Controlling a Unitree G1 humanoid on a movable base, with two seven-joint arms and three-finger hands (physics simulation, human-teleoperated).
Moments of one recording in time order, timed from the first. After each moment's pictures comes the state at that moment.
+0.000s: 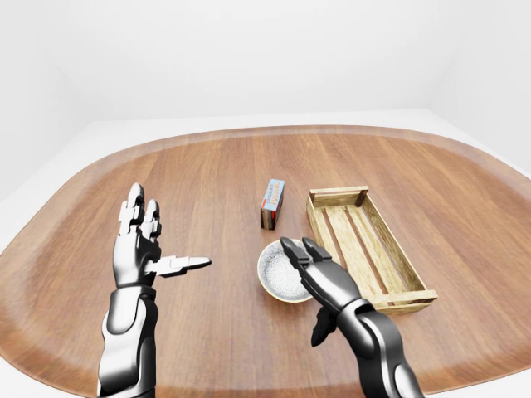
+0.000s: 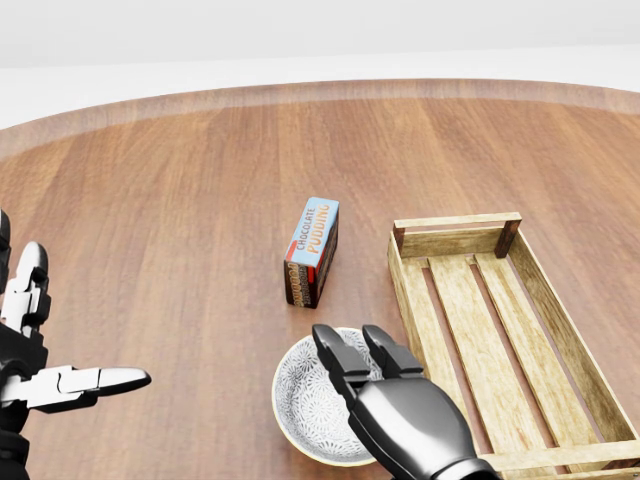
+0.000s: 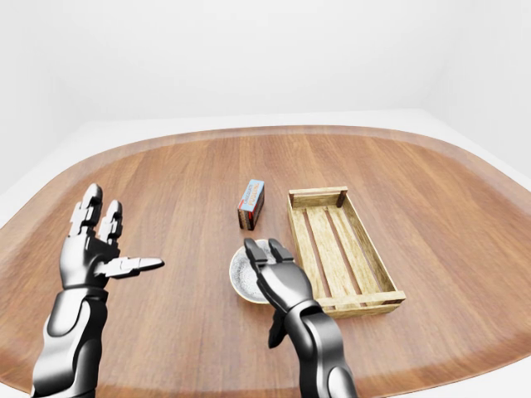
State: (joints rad) left arm 0.02 0.10 0.27 -0.26 -0.19 0.05 -0.11; right arm 0.19 -0.04 0.28 -0.47 -1.17 0.09 0.56
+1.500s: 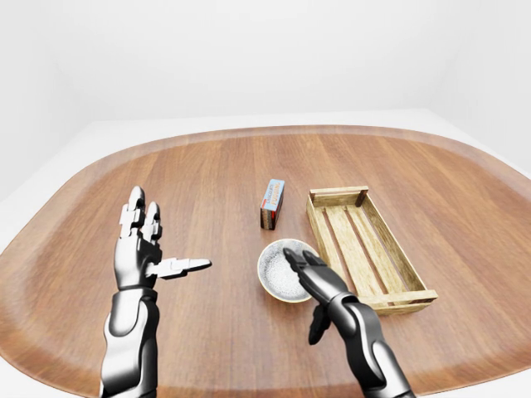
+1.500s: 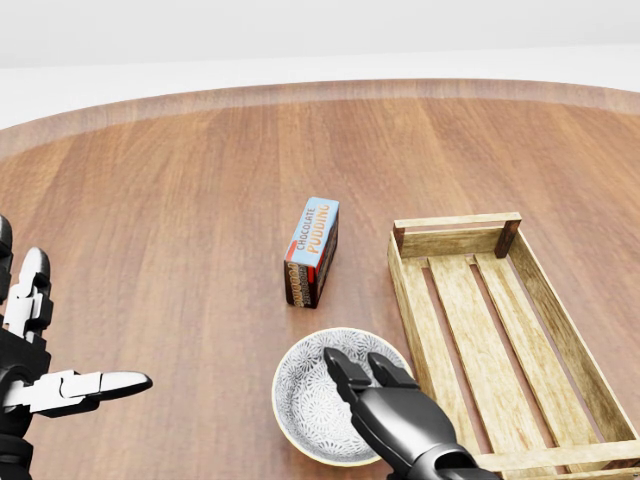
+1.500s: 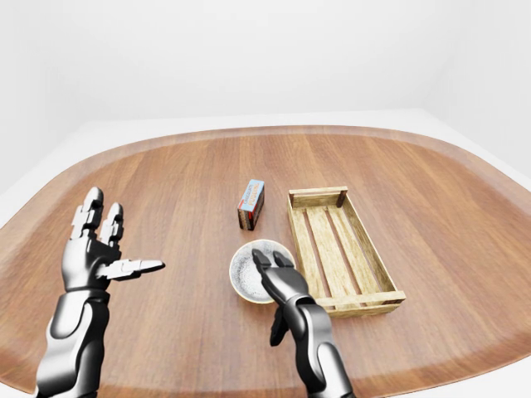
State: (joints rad) left arm 0.03 0.09 0.27 -0.23 -0.20 0.01 -0.11; right arm 0.08 -0.03 0.23 -0.11 -1.12 0.09 0.49
